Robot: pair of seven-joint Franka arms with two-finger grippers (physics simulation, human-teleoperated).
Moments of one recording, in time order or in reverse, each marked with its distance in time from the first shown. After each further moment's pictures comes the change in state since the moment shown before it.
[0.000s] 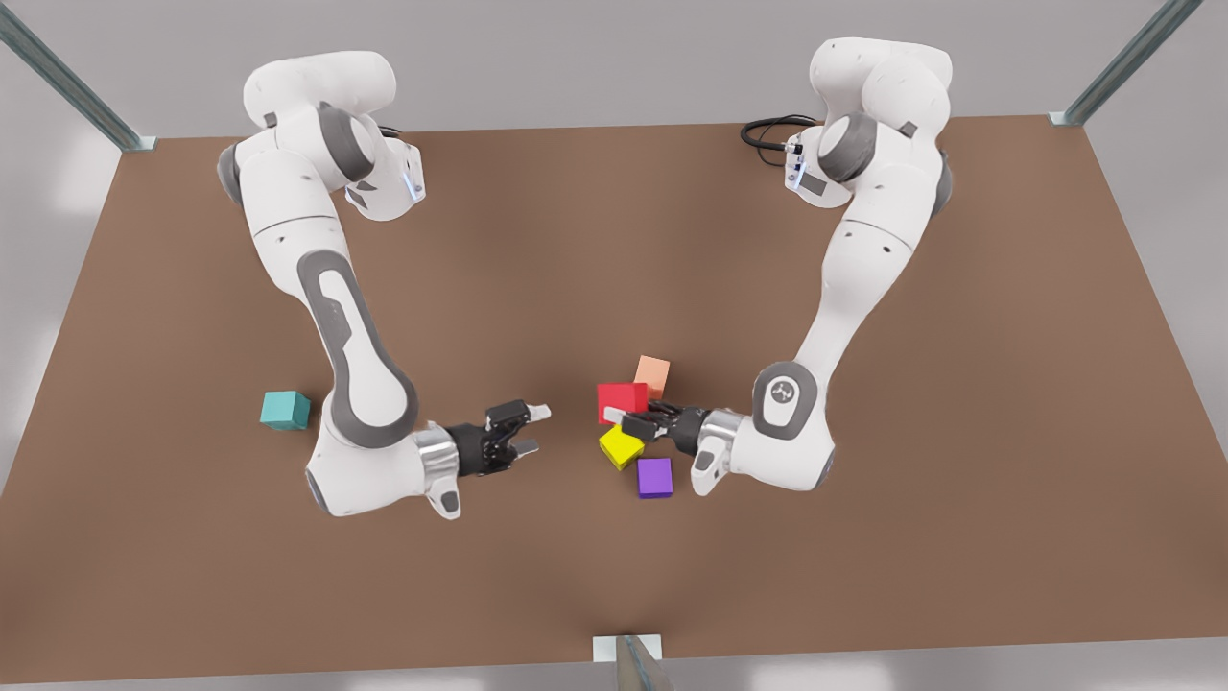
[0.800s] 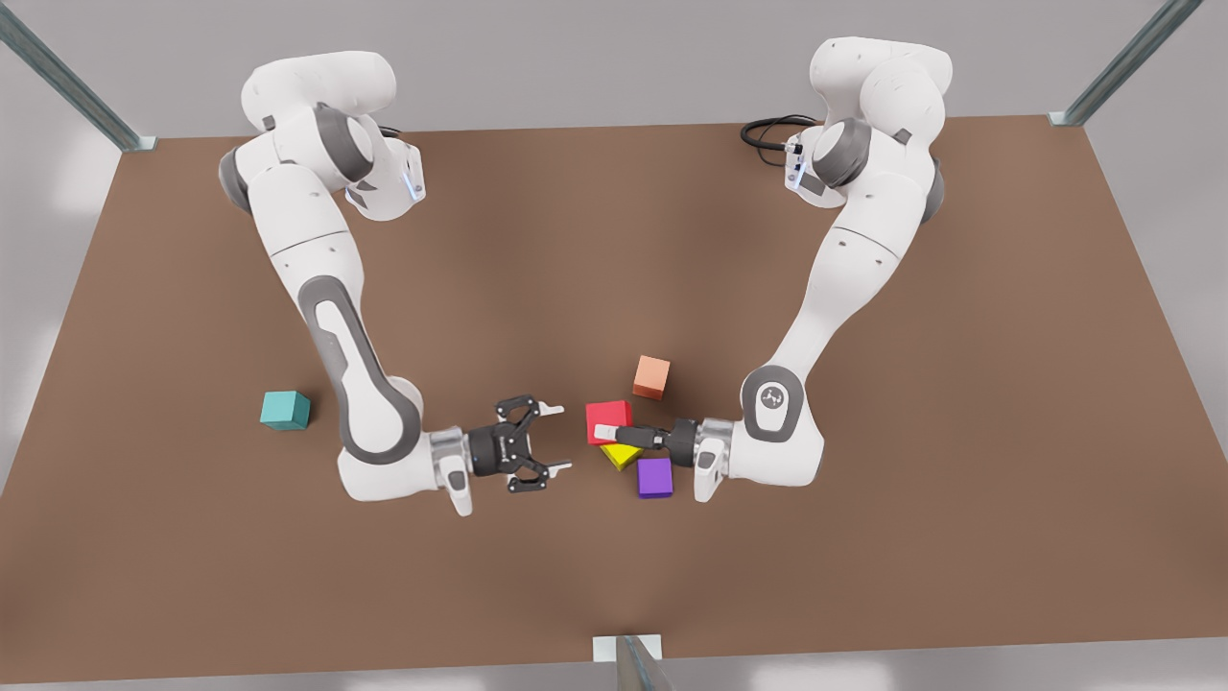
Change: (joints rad) left arm -0.003 0.035 -0.016 -0.002 -0.119 0.156 0.361; right arm -0.016 0.000 0.046 -0.171 0.364 0.117 -0.965
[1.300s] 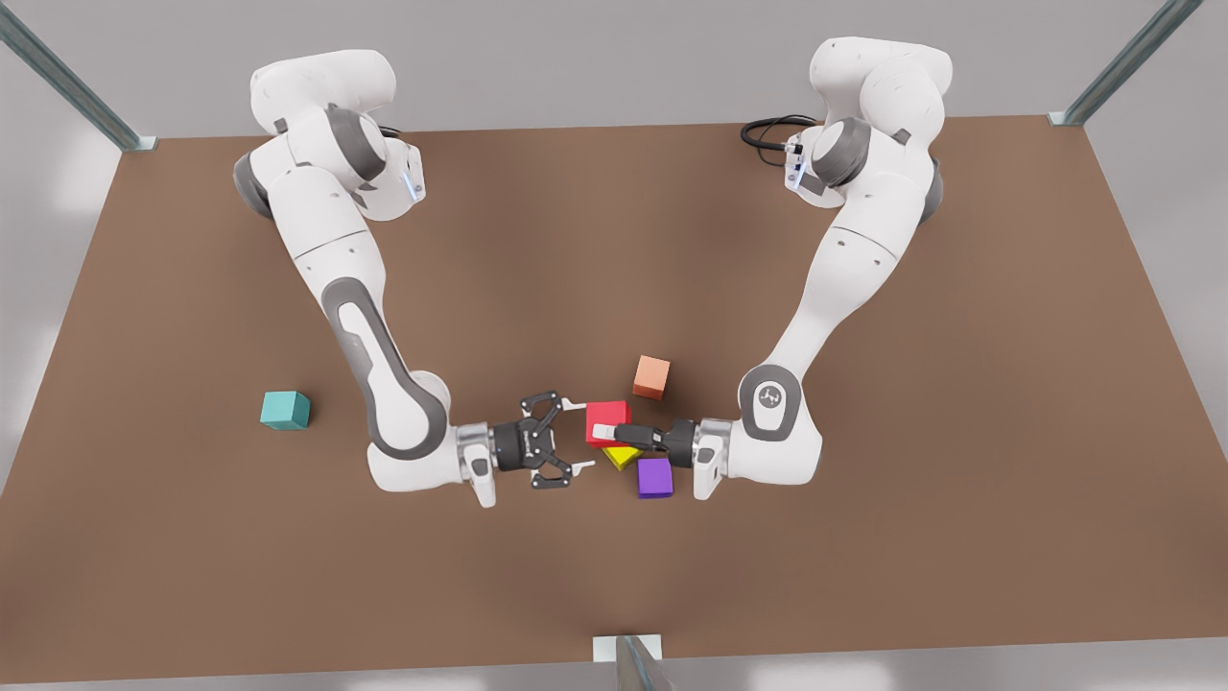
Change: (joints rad) left arm -0.002 0.000 -0.006 -0.001 -0.009 0.022 0.103; right arm 0.051 0.020 0.001 0.000 0.088 0.052 -0.206
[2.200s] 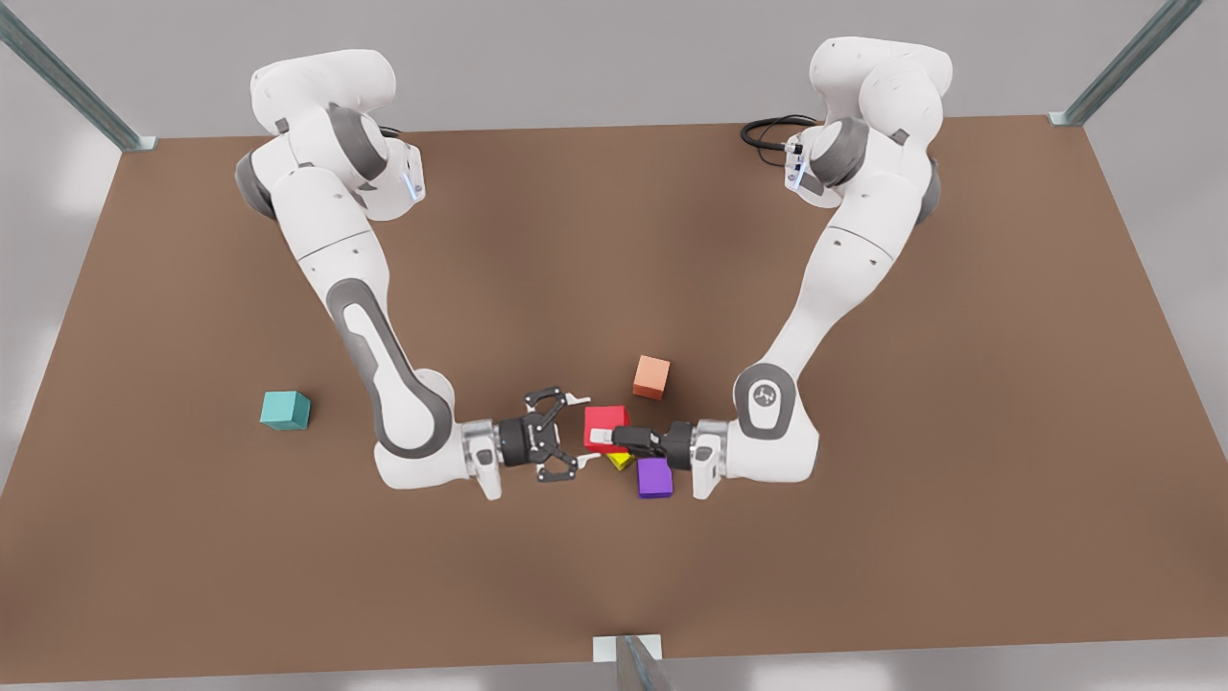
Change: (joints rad) left arm -0.019 0.003 -0.002 0.000 -0.002 0.063 0.061; right arm 0.012 0.001 0.000 -0.019 0.010 -0.018 -0.142
